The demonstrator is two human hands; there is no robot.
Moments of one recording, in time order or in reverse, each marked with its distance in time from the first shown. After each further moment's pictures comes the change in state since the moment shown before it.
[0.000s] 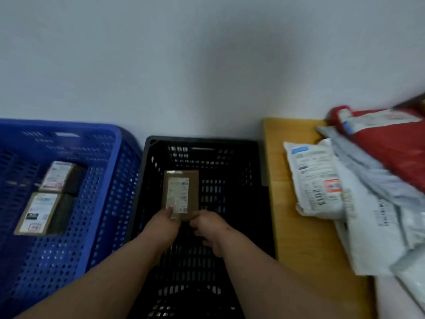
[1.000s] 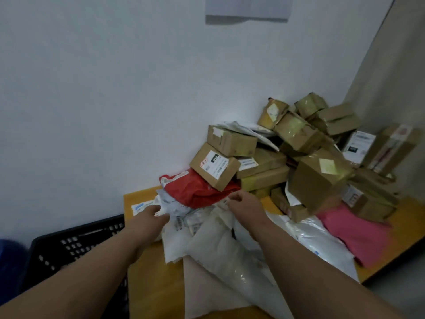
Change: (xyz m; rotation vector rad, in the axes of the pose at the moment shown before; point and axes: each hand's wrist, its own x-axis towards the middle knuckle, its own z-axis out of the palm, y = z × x) left_hand -0.291 0.212 0.177 0.227 0.031 0.616; right_hand -0.397 0.138 -0.289 0.090 1.015 -0.467
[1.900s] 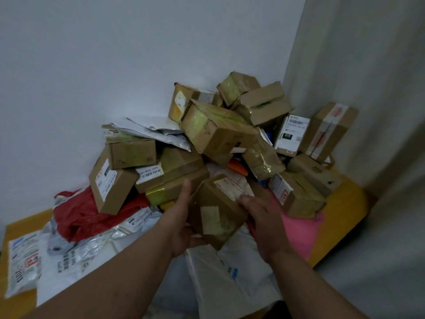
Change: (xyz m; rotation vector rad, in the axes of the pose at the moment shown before) left_hand 0.034 0.222 0.277 -0.834 -0.428 -0.391; right_hand 0.064 0.164 -0.225 0.542 0.185 -0.033
